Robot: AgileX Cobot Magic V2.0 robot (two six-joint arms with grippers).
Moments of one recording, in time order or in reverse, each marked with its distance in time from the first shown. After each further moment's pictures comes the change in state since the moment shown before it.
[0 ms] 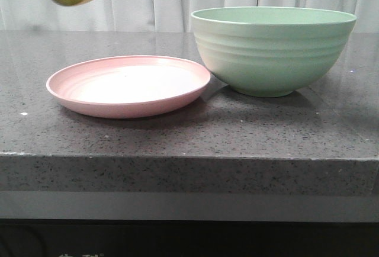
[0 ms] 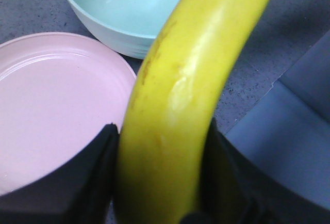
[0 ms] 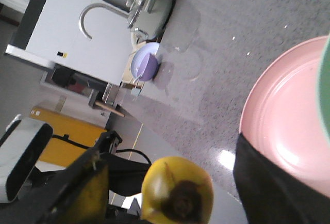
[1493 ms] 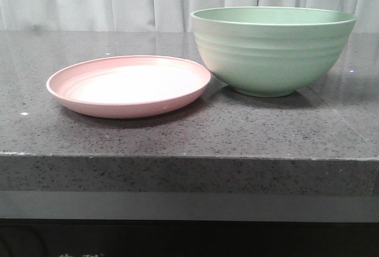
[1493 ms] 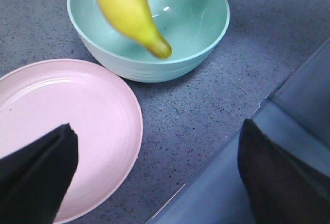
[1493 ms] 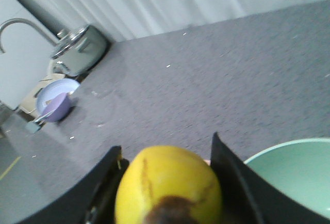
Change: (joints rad) left arm 0.000 -0.074 0.000 -0.002 -0.011 0.001; right arm -0.115 0.082 -0.367 -0.345 -0.216 -0.011
